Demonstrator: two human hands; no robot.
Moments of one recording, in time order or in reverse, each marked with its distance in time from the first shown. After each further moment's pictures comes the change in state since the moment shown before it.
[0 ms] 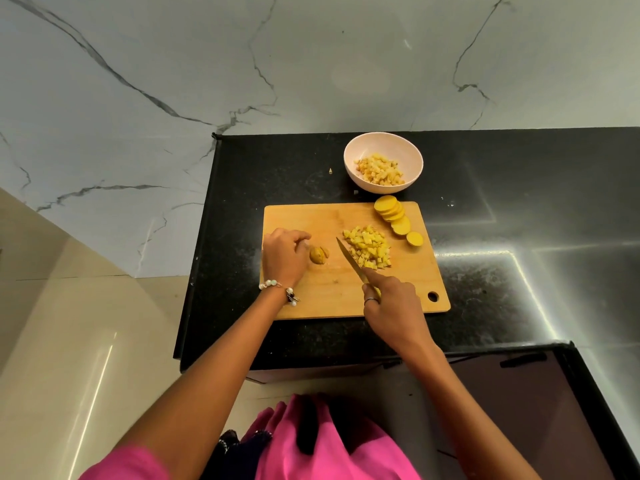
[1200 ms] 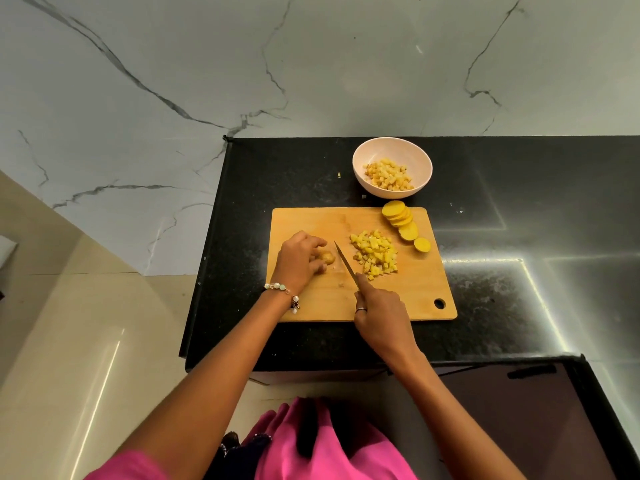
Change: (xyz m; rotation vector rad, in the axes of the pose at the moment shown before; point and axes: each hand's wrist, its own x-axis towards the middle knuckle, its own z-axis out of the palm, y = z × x) left_hand -0.003 0.003 -0.007 0.051 -0.210 0.180; right_hand 0.011 0.009 0.031 -0.169 -0.085 -0.073
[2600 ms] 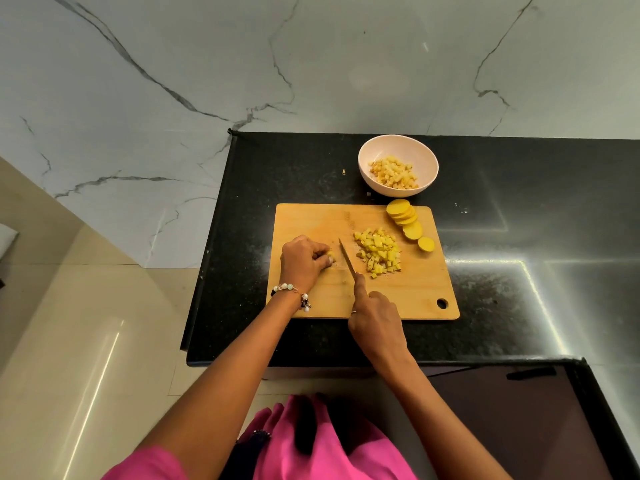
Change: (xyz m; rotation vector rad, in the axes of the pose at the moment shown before) left_hand -0.006 0.003 0.009 -0.112 0.121 -0.124; right_hand -0.003 -0.004 0.021 -0.267 -0.032 -0.026
